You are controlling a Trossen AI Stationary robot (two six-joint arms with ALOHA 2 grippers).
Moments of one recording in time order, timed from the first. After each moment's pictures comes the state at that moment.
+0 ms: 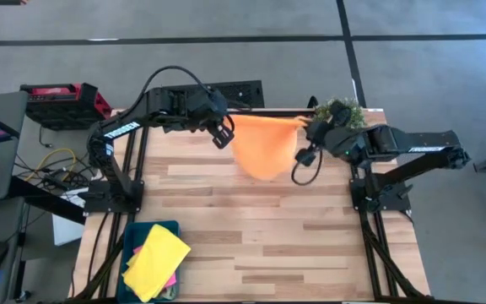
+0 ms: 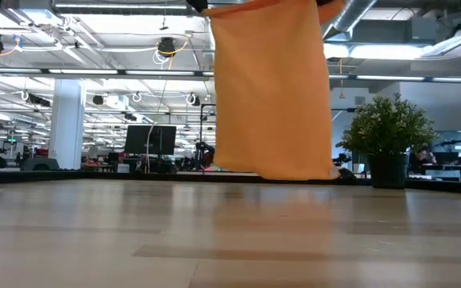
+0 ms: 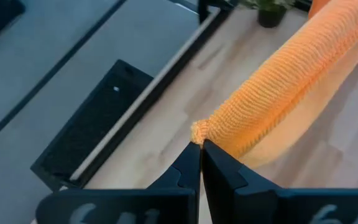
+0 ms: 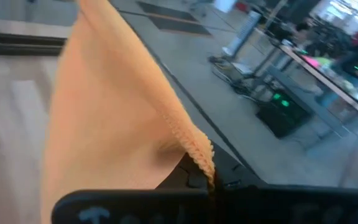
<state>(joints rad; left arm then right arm) 0.16 1.75 2.23 -1.41 -0.45 -0.34 0.13 1.13 1.29 -0.73 0.85 -0.05</state>
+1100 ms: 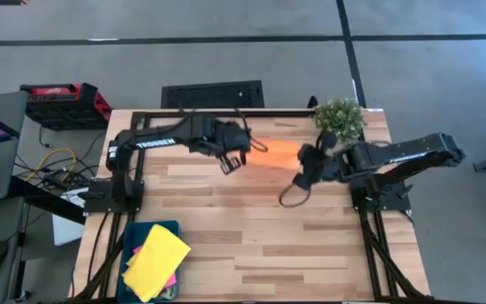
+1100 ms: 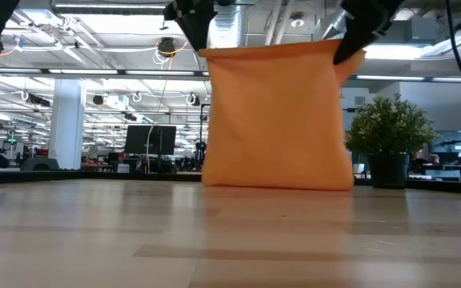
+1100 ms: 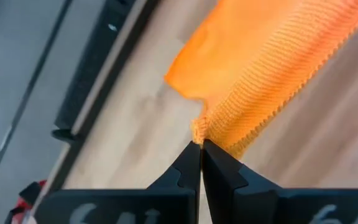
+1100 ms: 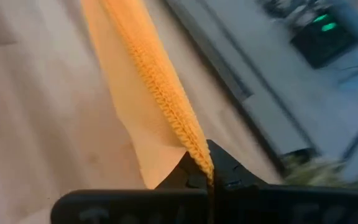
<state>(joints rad) 0.08 1.92 2.14 -1.57 -0.46 -0.40 0.16 1.20 1.10 -0.94 0.74 0.34</state>
